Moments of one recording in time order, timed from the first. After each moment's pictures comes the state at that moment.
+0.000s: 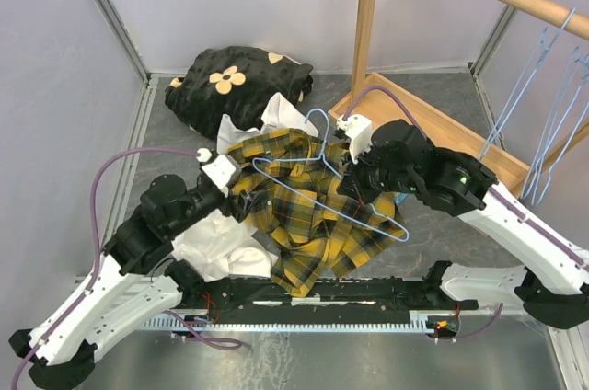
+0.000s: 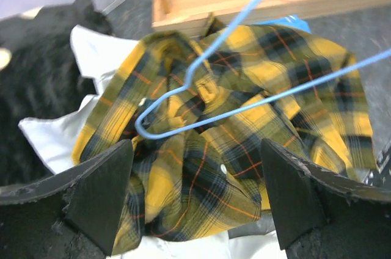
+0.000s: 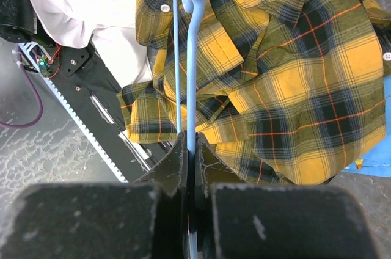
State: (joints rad) left arm -0.72 0.57 0.80 -0.43 0.12 0.22; right arm 0.92 1.14 1.44 -0.96 -0.08 0.19
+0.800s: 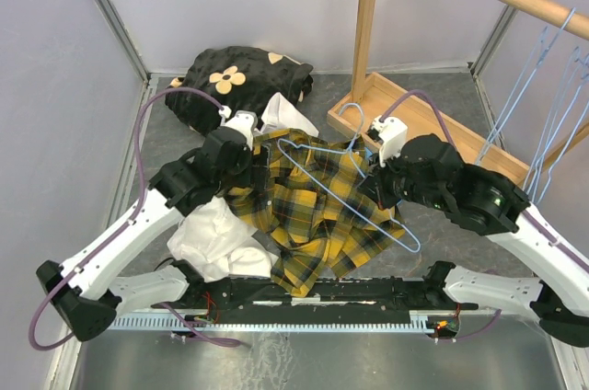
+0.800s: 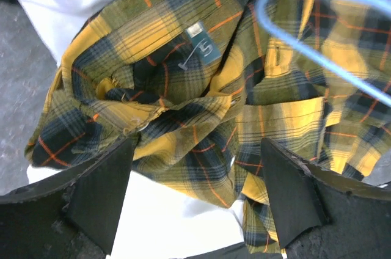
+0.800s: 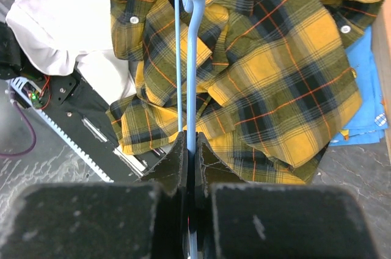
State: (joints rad) left arm -0.72 1.03 1.10 -0.74 -0.26 -0.33; right arm 0.92 0.99 1.35 -0.96 0.06 0.30
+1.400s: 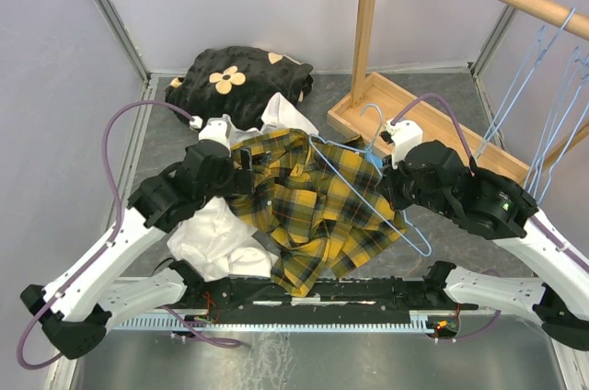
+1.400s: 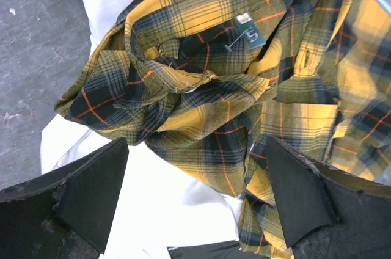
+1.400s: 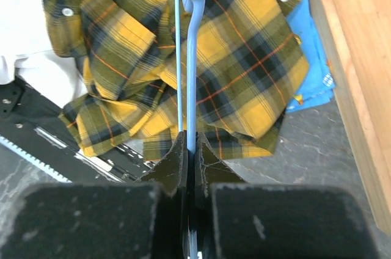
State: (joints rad) left arm -0.72 0.95 1.10 -0.90 -0.39 -0.50; right arm 0.92 0.94 1.34 -1.06 0.24 0.33
